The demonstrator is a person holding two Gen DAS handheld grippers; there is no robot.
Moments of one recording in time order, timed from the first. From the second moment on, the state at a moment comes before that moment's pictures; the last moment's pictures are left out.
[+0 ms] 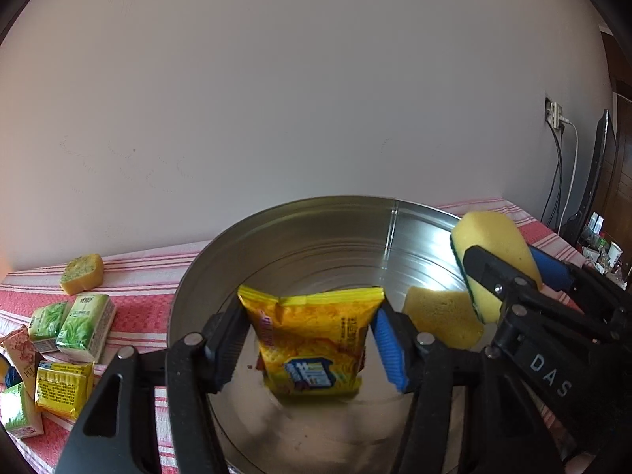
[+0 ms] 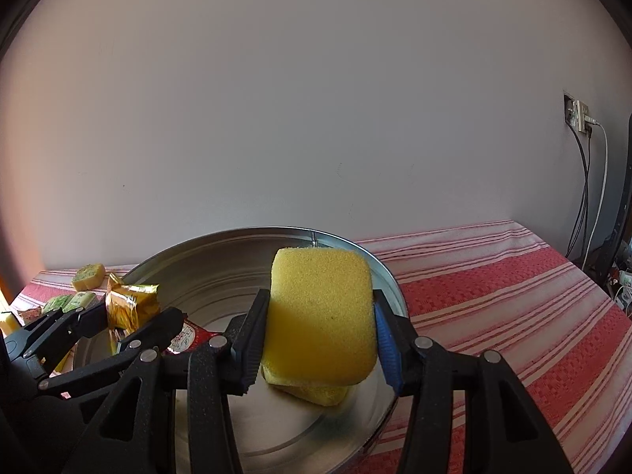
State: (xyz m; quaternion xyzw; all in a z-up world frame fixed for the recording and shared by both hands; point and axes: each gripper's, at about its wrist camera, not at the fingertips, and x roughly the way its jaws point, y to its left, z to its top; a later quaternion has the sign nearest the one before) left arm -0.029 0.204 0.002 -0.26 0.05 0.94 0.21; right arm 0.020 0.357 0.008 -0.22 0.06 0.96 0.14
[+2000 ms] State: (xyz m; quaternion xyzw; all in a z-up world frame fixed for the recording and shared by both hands) left arm 0.001 0.078 0.015 -0.22 0.03 0.97 0.08; right arm 0.076 0.330 0.023 -0.12 0.14 0.95 0.25
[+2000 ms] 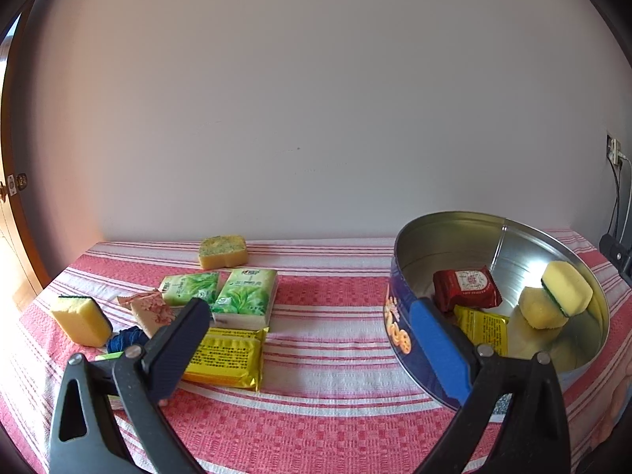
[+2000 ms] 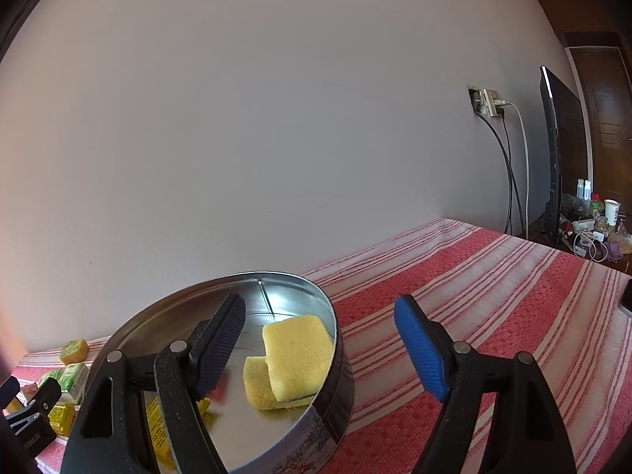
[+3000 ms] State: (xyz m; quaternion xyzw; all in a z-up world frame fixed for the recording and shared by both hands) left arm -0.042 -0.111 0.008 -0.24 0.01 0.97 -0.08; right arm 0.002 0.125 0.008 -0.23 0.08 0.97 0.04
